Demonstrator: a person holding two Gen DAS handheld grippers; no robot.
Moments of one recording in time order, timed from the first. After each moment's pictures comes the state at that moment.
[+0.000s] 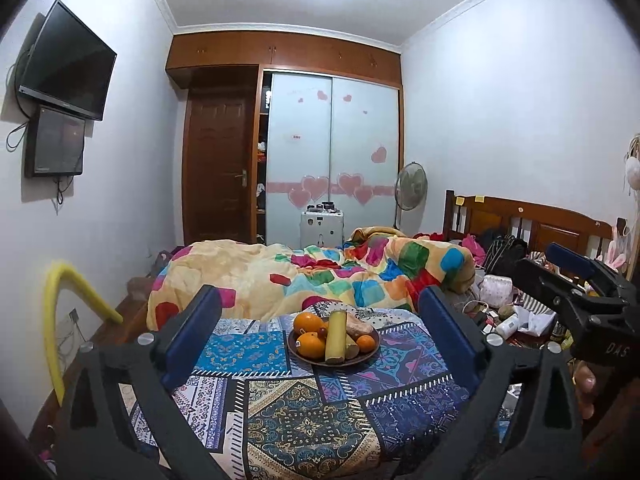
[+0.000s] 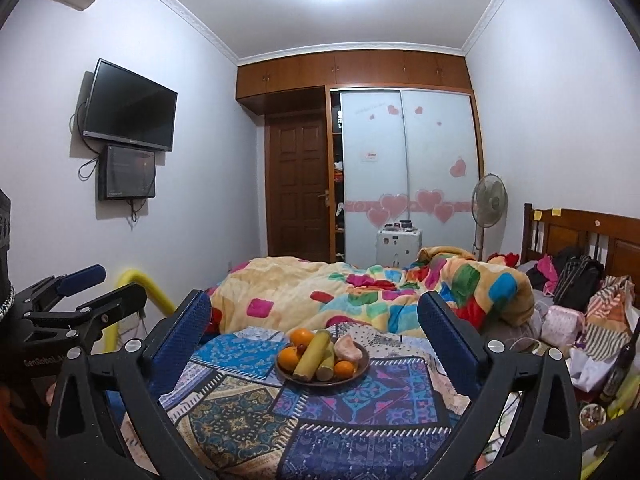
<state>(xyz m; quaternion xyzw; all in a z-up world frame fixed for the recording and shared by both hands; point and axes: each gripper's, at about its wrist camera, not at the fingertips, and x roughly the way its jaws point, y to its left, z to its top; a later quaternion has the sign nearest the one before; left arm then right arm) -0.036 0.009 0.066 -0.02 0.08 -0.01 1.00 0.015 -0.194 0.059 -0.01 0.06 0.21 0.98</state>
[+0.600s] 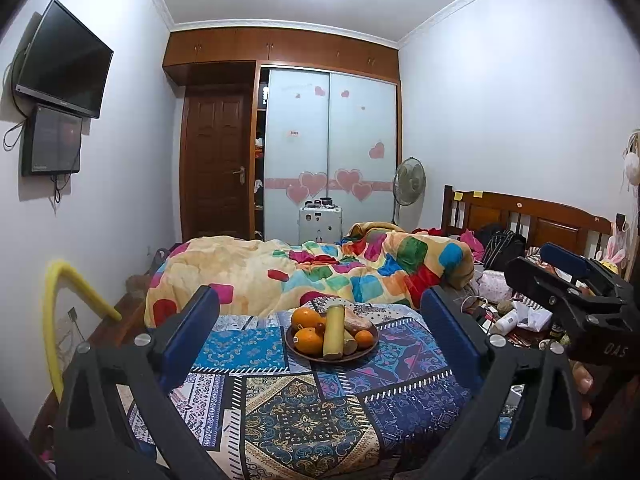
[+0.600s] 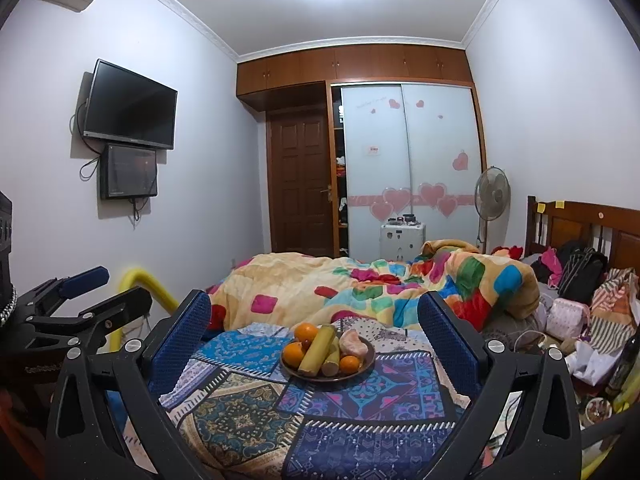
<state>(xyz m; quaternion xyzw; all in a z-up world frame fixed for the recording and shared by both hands) -0.034 0.006 0.060 -0.02 0.09 -0.02 1.00 0.015 -0.196 0.054 0.00 0.07 0.22 0.97</state>
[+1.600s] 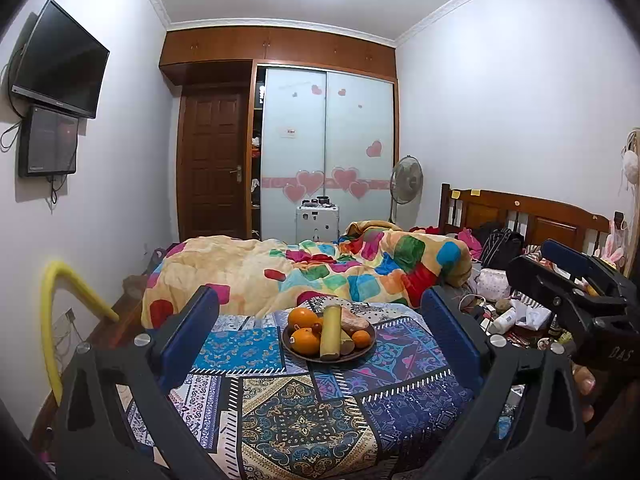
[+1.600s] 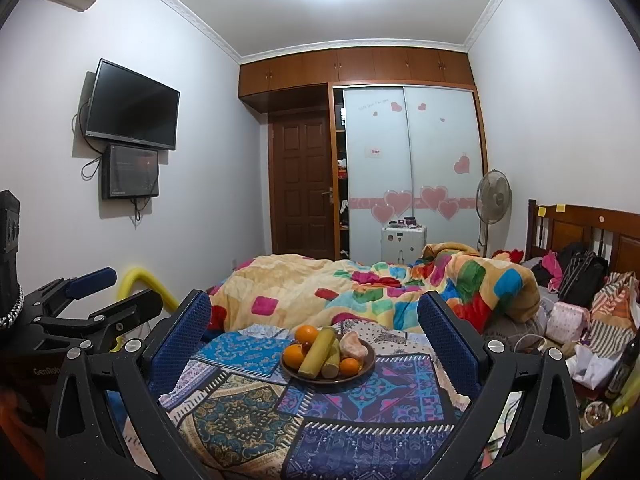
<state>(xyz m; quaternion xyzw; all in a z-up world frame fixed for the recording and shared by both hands) -0.028 0.002 0.060 -0.02 0.09 -0.02 1.00 0.014 -0.194 0.057 0.00 0.06 0.22 0.97</state>
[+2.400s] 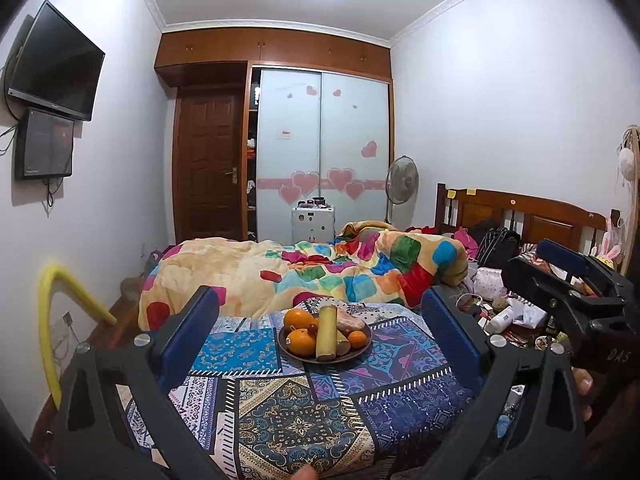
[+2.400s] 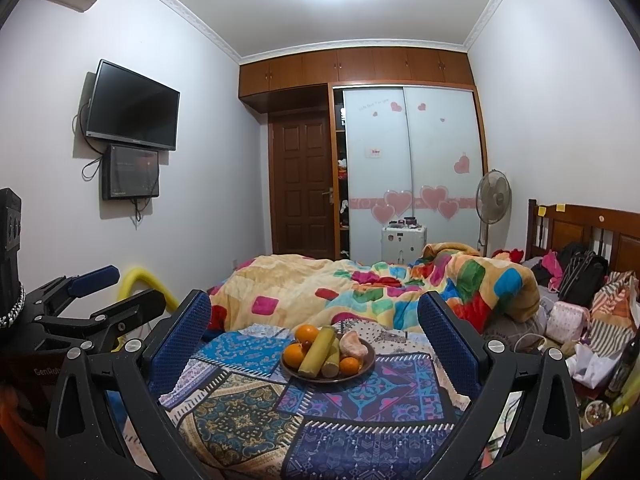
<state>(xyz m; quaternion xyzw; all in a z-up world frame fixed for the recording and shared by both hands) -0.029 0.003 0.061 -0.01 0.09 -0.03 1.00 0.013 -0.195 0.058 0.00 0.06 0.22 0.97</state>
